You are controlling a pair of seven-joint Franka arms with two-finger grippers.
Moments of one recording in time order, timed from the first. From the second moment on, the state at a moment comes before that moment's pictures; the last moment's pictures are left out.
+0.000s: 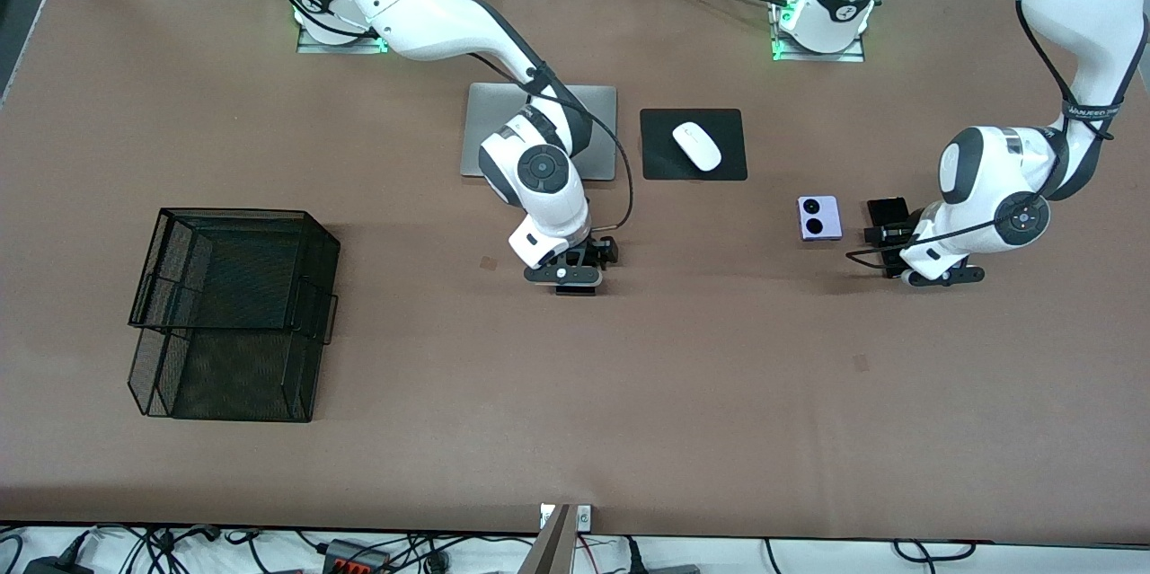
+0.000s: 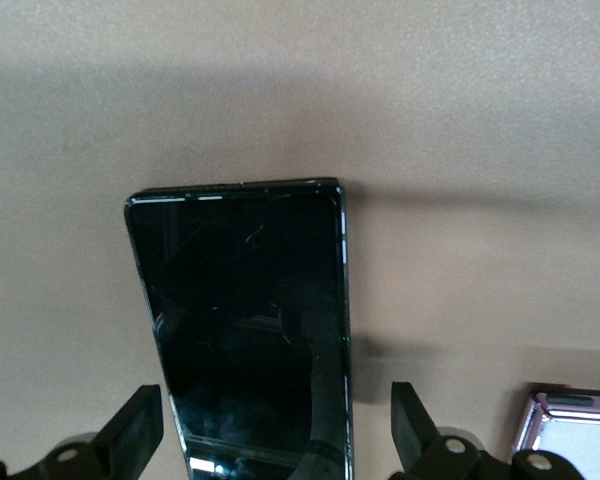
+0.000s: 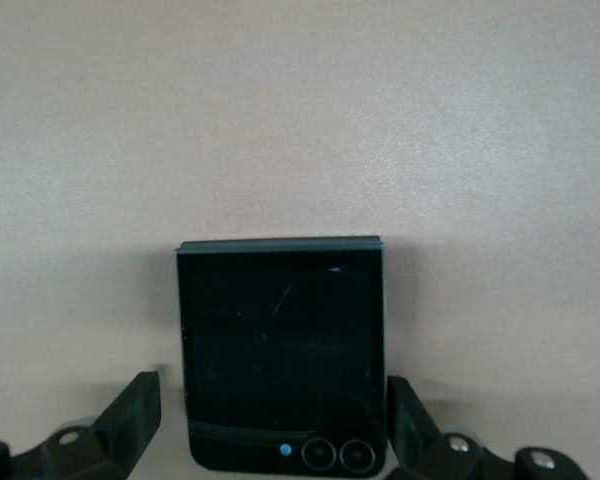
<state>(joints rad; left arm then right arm) 0.38 0.47 -0.24 -2.13 0.24 2.30 -0.13 0.76 0.93 -0.01 -1.37 0.03 2.46 0.78</state>
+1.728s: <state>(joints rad) 0.20 0.49 -0.41 -1.62 0.24 1.80 -0.15 0.40 0.54 -0.04 -1.46 -0.07 1.88 0.33</state>
